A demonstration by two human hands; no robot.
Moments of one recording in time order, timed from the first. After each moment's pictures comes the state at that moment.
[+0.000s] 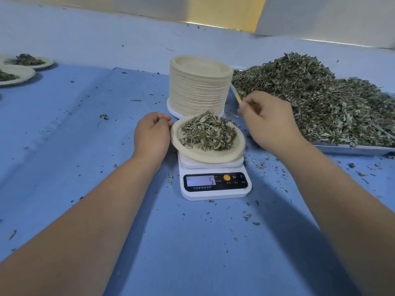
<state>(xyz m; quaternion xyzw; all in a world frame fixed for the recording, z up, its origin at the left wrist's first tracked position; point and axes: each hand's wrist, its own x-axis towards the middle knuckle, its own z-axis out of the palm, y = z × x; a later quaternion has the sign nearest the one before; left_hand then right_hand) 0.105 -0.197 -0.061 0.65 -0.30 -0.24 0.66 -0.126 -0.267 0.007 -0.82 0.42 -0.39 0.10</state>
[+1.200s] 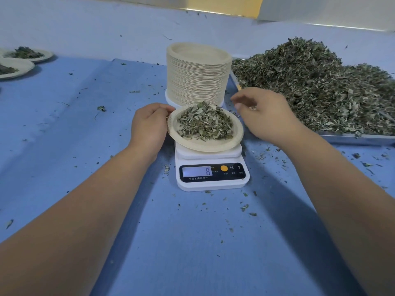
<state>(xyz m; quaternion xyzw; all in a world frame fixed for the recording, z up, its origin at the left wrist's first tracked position) 0.099 -0.191 -0.056 0.63 -0.34 -0.25 0.66 -0.131 -0.273 0.003 -0.85 0.42 -0.29 0.13</state>
